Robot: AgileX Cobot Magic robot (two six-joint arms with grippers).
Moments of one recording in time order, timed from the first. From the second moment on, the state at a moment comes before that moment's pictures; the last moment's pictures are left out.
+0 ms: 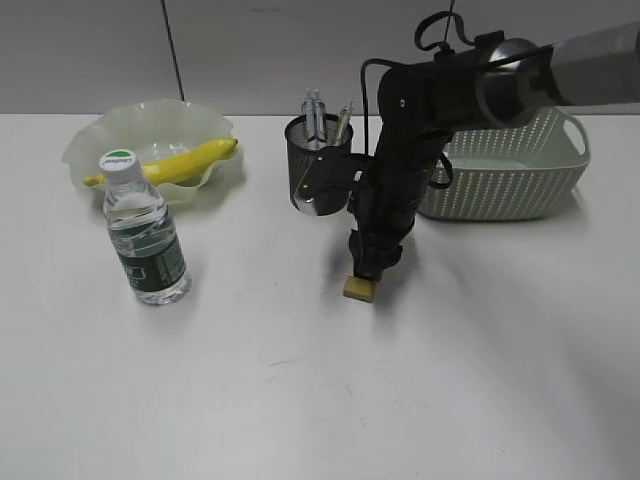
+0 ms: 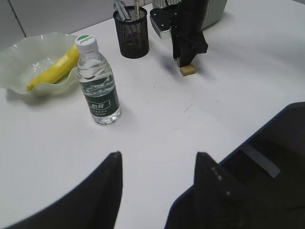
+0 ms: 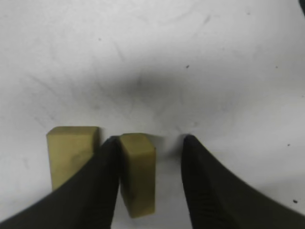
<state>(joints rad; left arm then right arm) -0.59 -0.01 -0.54 -0.05 1.06 0.08 0.53 2.29 -1.61 0.11 0.81 -0.80</state>
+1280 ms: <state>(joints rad) -0.59 -0.01 -0.54 -0.05 1.06 0.08 0.53 2.14 -1.60 0.40 0.12 -0.79</state>
